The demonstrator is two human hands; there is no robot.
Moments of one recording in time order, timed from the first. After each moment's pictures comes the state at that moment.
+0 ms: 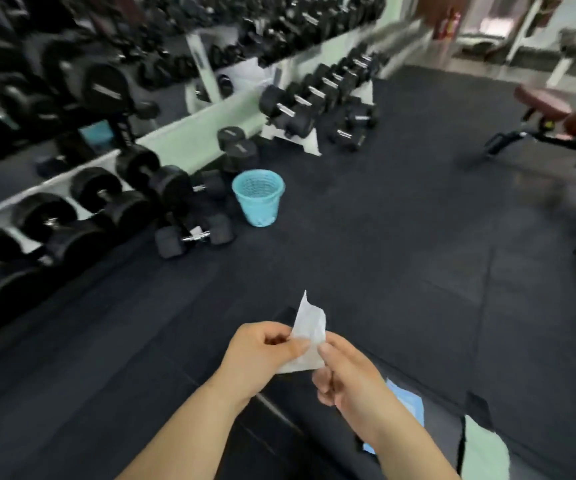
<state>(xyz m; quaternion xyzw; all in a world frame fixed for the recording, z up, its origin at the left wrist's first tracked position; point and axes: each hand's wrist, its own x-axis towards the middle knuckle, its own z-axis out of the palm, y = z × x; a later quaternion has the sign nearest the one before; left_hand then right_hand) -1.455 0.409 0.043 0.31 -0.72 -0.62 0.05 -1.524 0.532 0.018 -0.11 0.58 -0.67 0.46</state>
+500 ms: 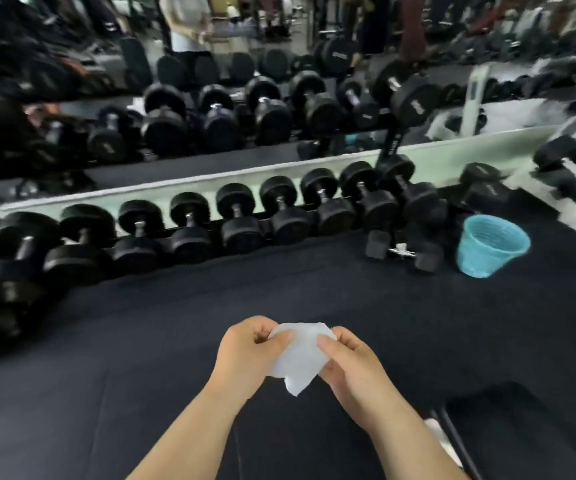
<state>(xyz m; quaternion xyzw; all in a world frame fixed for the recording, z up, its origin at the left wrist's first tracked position) -1.083 0.271 0.054 0.60 -0.57 -0.46 0.32 -1.225 0.309 0.038 -0.29 0.48 -0.50 0.66</state>
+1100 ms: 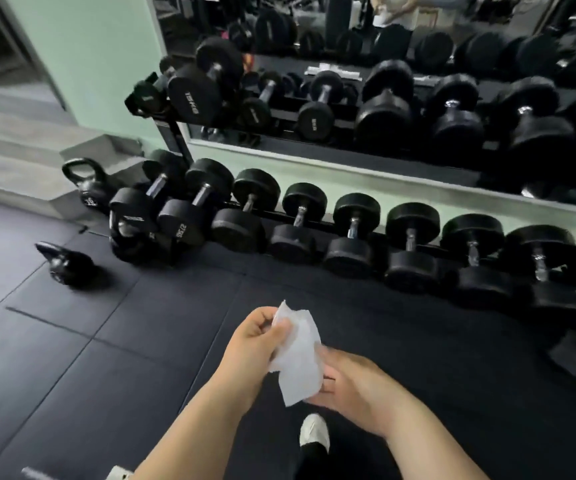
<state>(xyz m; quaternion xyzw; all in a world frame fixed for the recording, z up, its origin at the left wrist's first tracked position) -0.818 0.104 0.019 0.60 -0.24 -0.55 0.52 -0.965 0.061 -0.002 -0.35 0.39 -0.12 0.84</state>
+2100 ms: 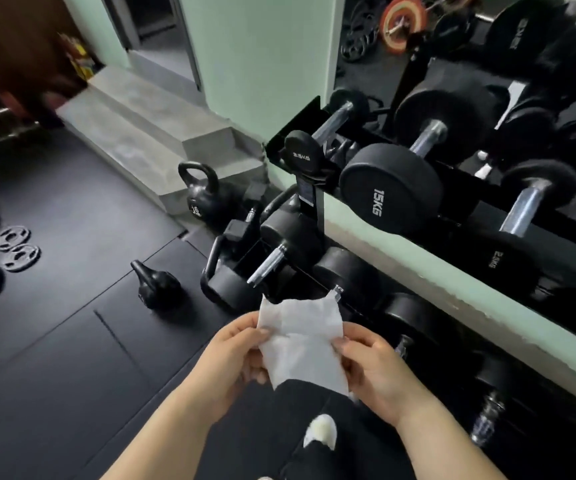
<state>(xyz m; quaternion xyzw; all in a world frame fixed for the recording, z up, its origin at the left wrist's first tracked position) -0.333 -0.225 0.023 0.61 -0.09 -0.51 0.60 -0.462 -0.348 -0.005 -0.41 0.36 -0.07 0.84</state>
